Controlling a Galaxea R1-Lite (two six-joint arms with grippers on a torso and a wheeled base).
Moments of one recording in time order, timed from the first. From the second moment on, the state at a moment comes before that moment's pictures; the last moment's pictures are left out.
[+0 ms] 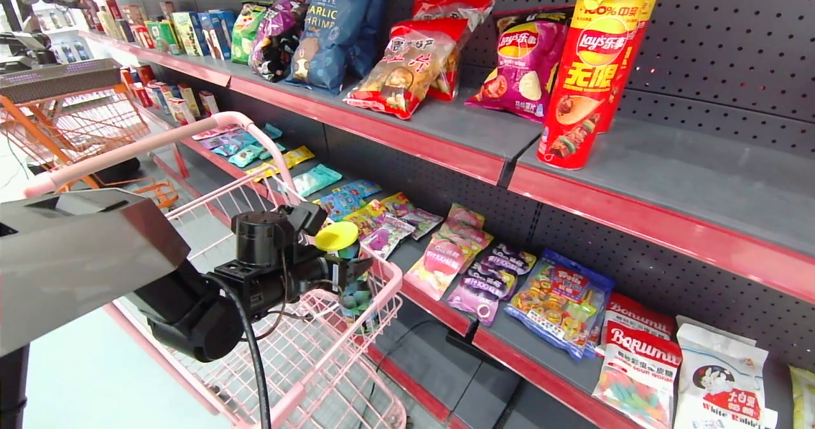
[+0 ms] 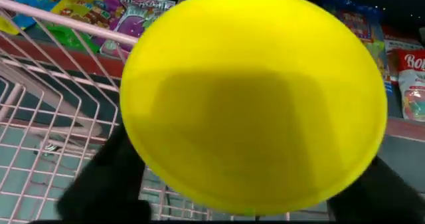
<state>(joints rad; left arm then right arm) -0.35 2.17 -0.75 -1.05 -0.25 -0.06 0.00 0.00 0.00 0.00 0.00 -0.01</state>
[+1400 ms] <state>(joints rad) -0.09 0.86 -0.69 0.00 -0.27 -0.09 0.00 0.00 0.00 0.00 0.00 0.00</state>
